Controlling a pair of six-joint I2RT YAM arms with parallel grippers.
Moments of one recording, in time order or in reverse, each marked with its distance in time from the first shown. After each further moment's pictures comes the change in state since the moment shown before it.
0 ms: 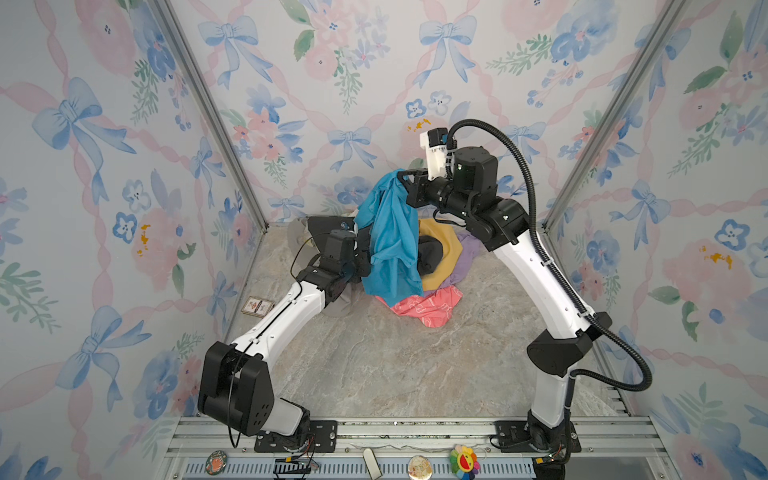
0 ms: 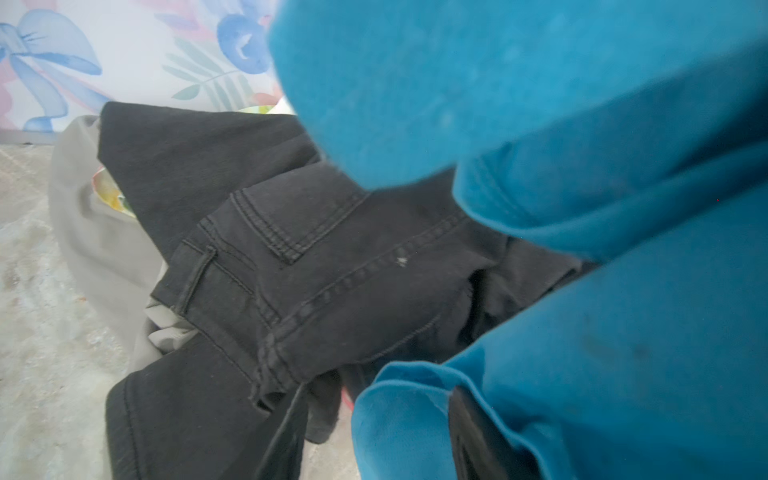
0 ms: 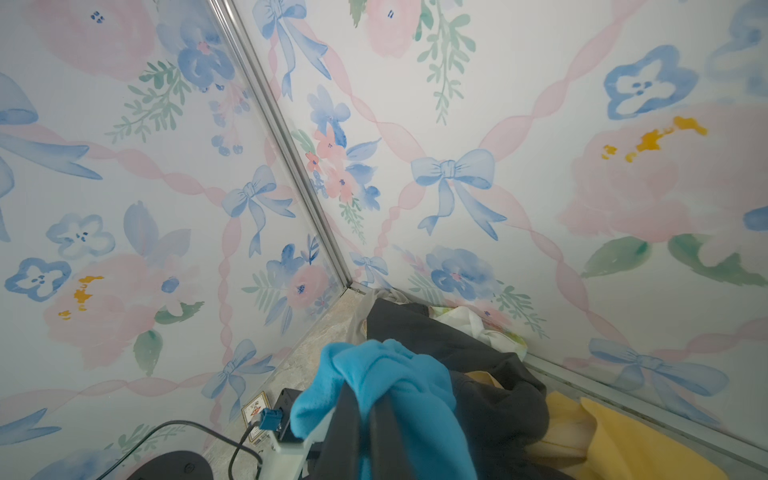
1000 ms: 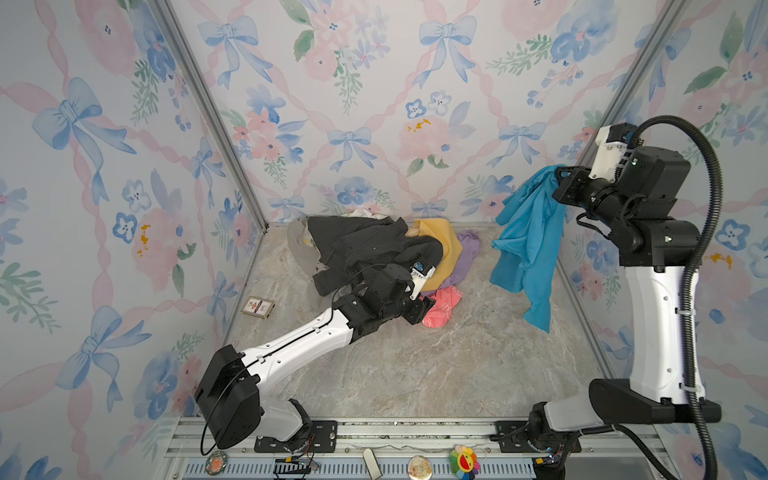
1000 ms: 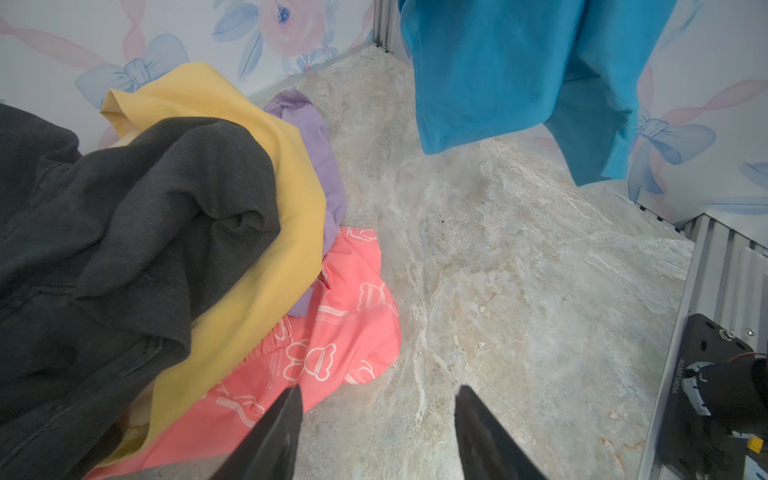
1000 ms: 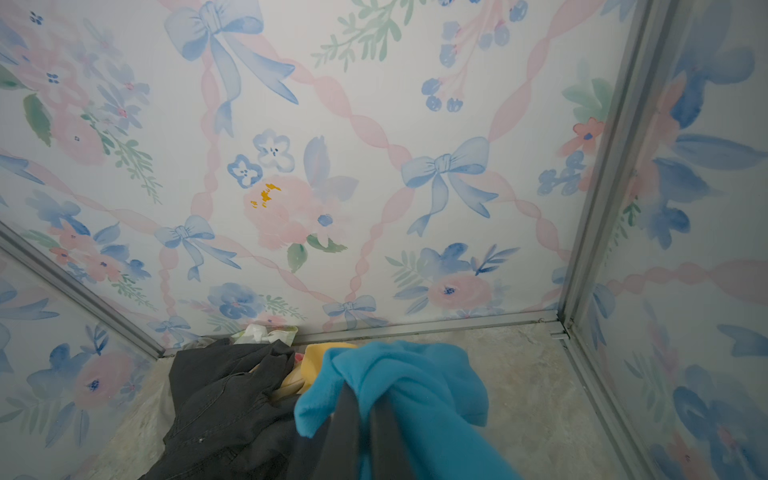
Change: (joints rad) left arm -0.426 -0.041 -0.081 0.060 0.135 0.197; right arm -0.644 -0.426 -0.315 -0.208 -0.045 -0.030
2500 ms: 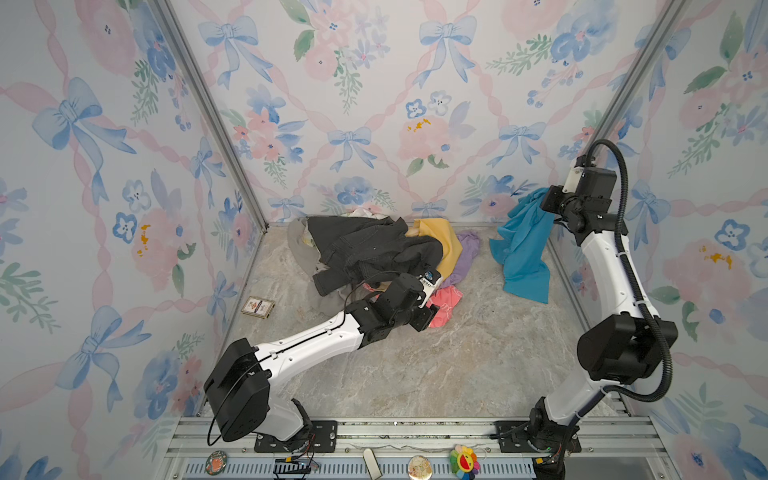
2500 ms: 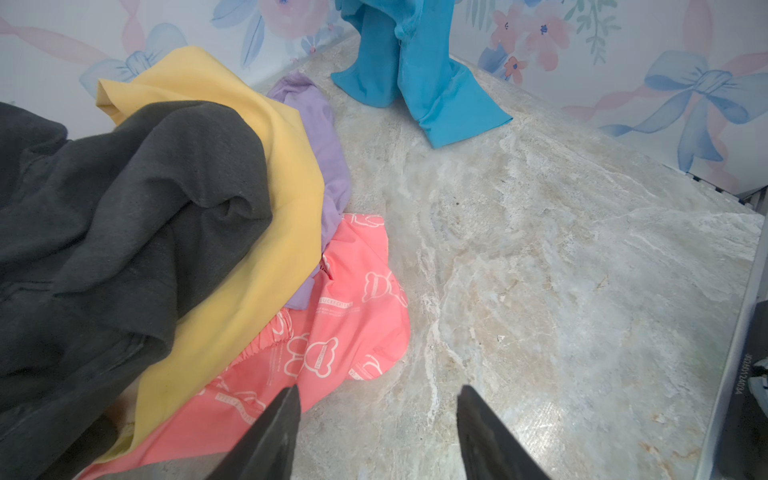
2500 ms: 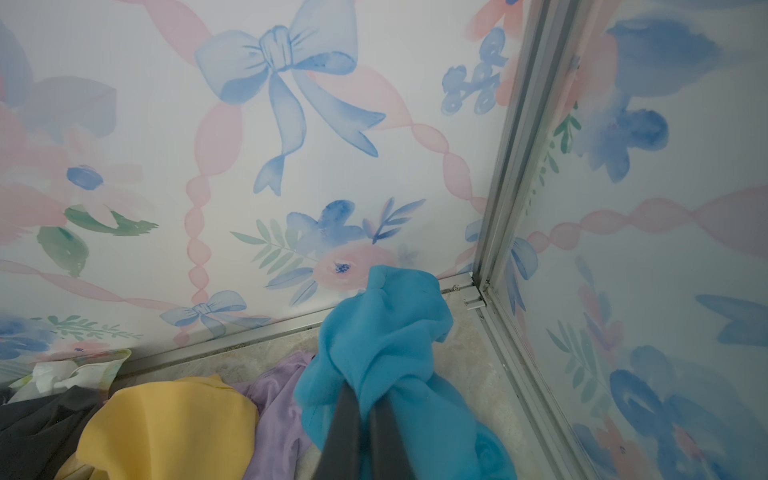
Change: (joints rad) left arm -0.066 0.050 -0.010 0.020 -0.120 0.018; right arm -0.148 0.260 -0.326 0.410 0.093 -0.087
